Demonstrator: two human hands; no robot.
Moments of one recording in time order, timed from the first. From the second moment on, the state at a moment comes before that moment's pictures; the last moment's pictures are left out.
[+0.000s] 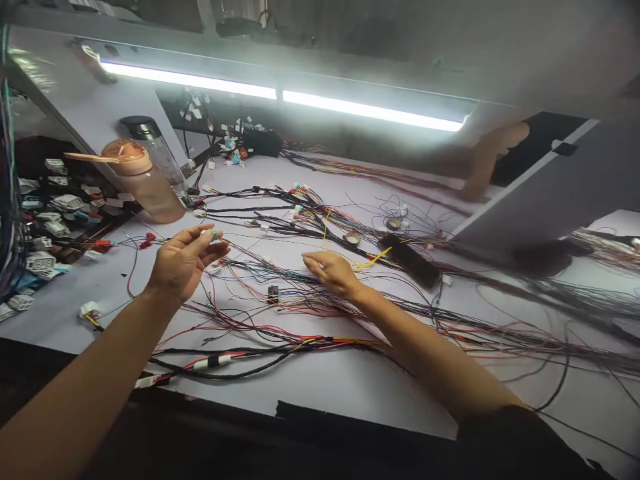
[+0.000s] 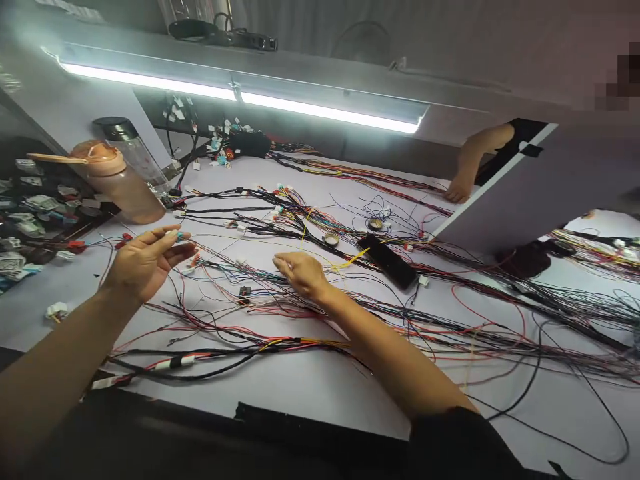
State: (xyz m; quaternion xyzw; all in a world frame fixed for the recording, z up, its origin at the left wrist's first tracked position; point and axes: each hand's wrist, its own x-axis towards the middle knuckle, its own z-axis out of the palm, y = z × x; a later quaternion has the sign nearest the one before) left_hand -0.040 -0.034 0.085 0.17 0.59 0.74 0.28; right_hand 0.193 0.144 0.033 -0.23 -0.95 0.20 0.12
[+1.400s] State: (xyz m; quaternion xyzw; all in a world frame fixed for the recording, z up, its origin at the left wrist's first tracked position) left_hand -0.024 -0.053 -0.002 0.54 0.75 0.37 0.07; right_hand 0.213 0.097 -0.023 -0.05 -0.95 0.16 0.27
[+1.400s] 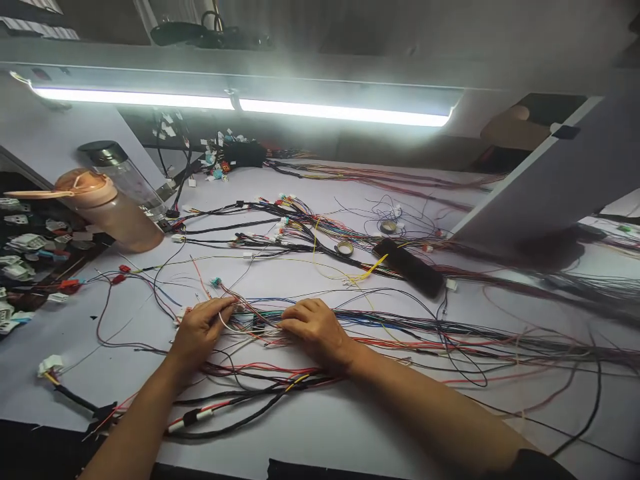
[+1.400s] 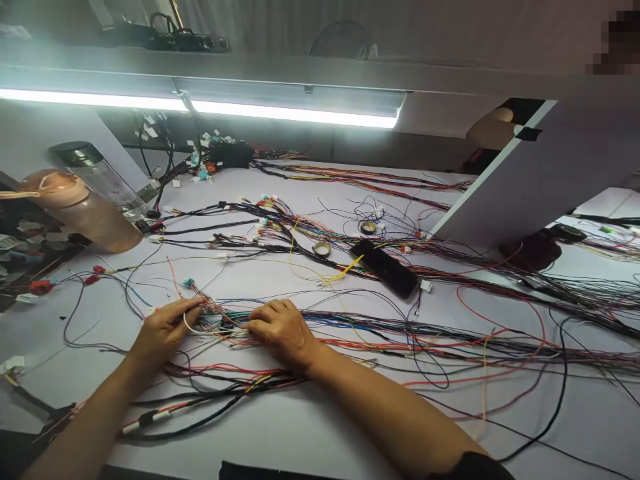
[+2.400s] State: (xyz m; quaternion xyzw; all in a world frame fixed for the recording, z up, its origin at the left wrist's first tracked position) left_hand -0.027 -0.059 -0.006 0.61 0.71 0.34 0.02; right_hand 0.105 0.211 -0.016 -0.27 -0.91 0.21 0.23
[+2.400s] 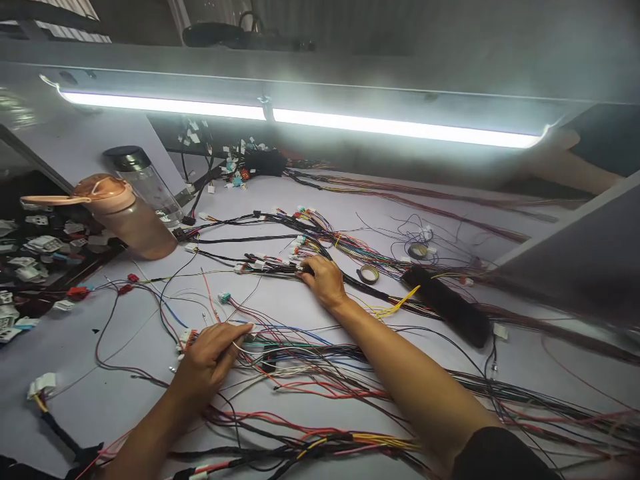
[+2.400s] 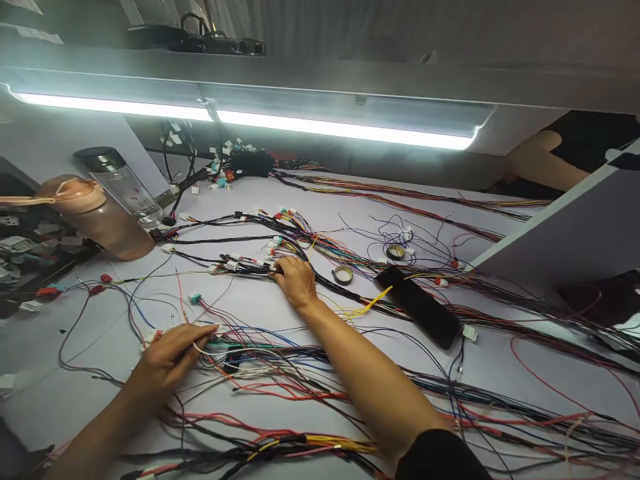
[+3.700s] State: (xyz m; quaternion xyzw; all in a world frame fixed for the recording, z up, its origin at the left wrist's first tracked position) left_hand -0.022 -0.057 -0.002 0.61 0.70 0.36 0.04; right_hand 0.108 0.211 -0.032 -0.08 -0.93 0.22 0.29
